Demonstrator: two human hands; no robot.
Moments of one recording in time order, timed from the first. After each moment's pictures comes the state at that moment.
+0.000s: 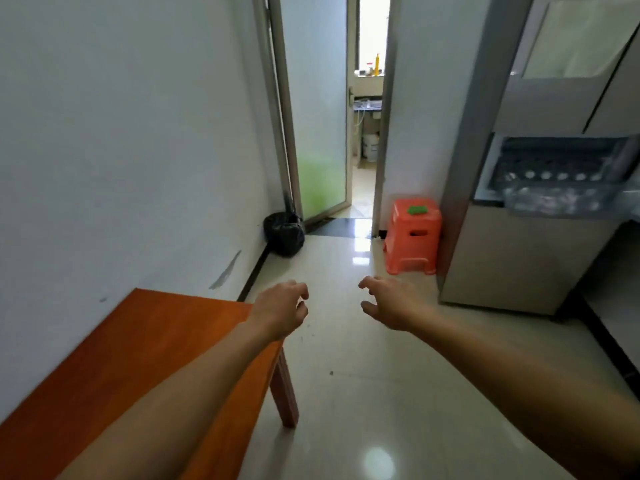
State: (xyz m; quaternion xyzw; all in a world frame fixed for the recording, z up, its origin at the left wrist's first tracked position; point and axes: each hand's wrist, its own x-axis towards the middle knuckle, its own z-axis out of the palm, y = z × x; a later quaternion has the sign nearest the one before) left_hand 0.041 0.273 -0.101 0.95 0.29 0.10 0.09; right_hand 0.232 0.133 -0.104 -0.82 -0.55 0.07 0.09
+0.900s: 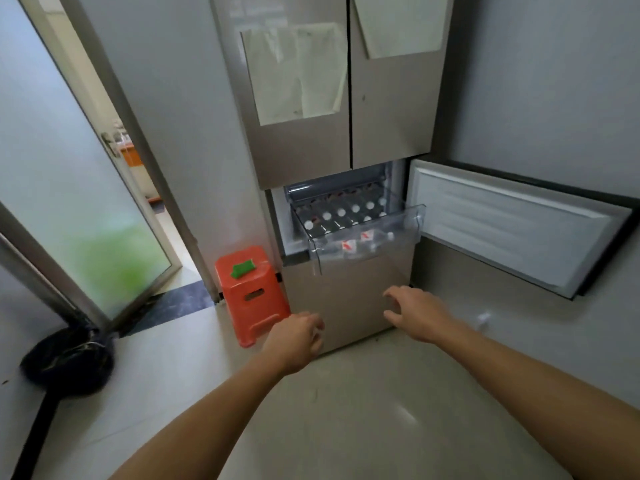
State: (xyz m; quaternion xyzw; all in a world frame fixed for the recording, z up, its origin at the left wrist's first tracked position) left_hand 0.729 0.183 -0.113 0.99 -0.01 0.01 0.12; right_hand 0.841 -0.048 -0.107 -0.96 -0.25 0.06 0.12
